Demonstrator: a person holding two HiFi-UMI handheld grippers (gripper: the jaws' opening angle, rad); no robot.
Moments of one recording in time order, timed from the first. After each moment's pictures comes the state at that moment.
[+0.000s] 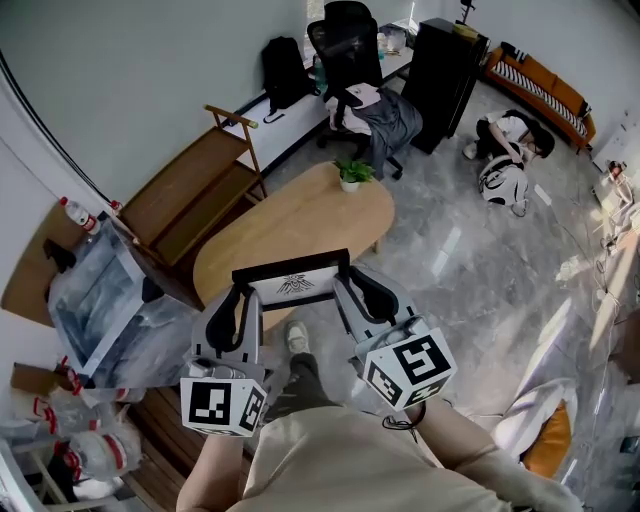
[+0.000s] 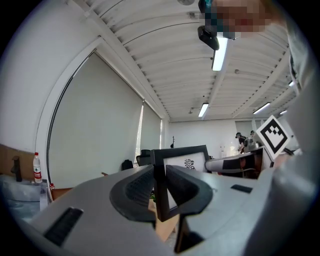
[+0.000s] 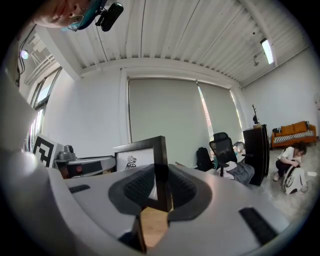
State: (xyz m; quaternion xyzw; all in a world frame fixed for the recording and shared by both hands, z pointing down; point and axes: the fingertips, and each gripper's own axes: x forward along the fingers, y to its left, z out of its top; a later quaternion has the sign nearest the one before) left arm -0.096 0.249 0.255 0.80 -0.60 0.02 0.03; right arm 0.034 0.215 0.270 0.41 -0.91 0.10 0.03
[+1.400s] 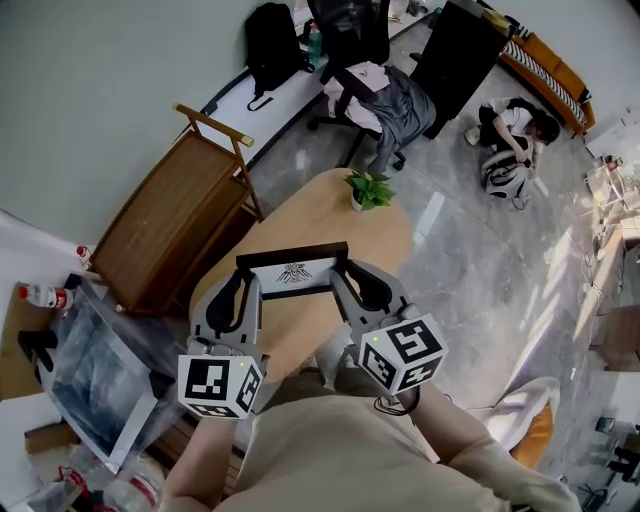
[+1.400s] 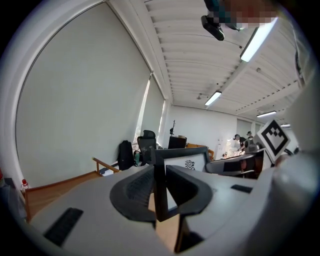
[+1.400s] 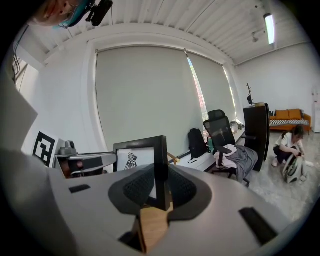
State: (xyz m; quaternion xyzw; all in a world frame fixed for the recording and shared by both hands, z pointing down) left arm -0.242 -0.128 0.331 0.82 -0.56 0.07 0.14; right arm -0.107 -0.142 0.349 0.45 -0.87 0.19 0.11
